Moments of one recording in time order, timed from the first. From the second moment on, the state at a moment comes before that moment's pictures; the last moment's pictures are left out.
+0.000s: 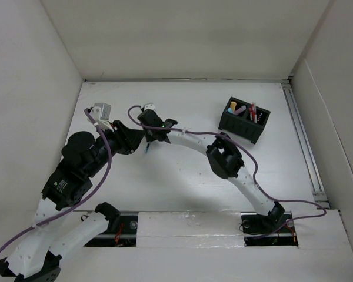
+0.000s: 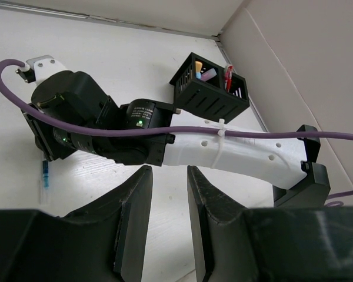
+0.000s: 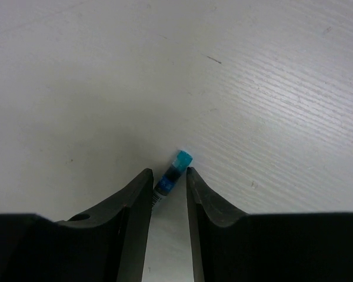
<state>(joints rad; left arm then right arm) -0.58 0.67 1.10 -0.59 -0.02 -0.53 0.91 2.53 2.19 -0.47 0.30 0.40</state>
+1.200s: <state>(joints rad) -0.58 0.88 1.22 -0.58 -0.10 -0.49 0.06 1.20 1.06 0.22 -0.26 -0.10</state>
